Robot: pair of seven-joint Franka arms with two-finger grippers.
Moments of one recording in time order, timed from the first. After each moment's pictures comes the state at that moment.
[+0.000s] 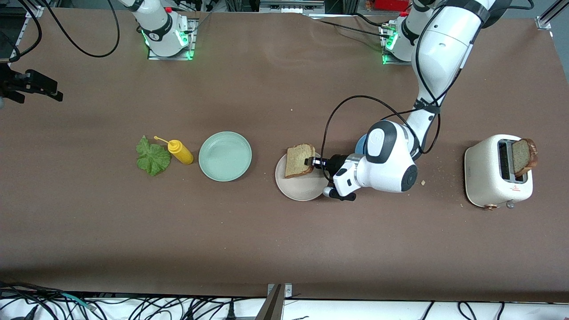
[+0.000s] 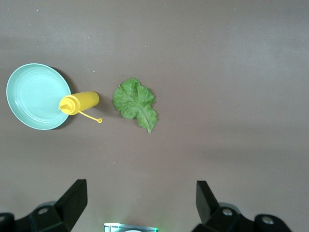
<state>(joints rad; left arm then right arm) -0.27 0.77 -0.18 -1.44 -0.79 1.99 0.10 0.09 -0.02 -0.19 -1.64 0.01 1.53 -0.16</state>
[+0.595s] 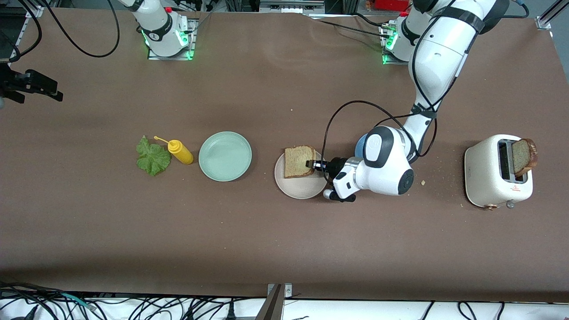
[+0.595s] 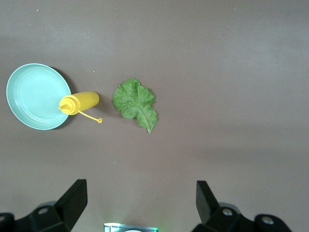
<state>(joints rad) -0.27 0.81 -0.17 -1.44 -0.79 2.01 0.10 0.09 -0.02 -0.19 -1.64 0.01 1.53 -0.16</state>
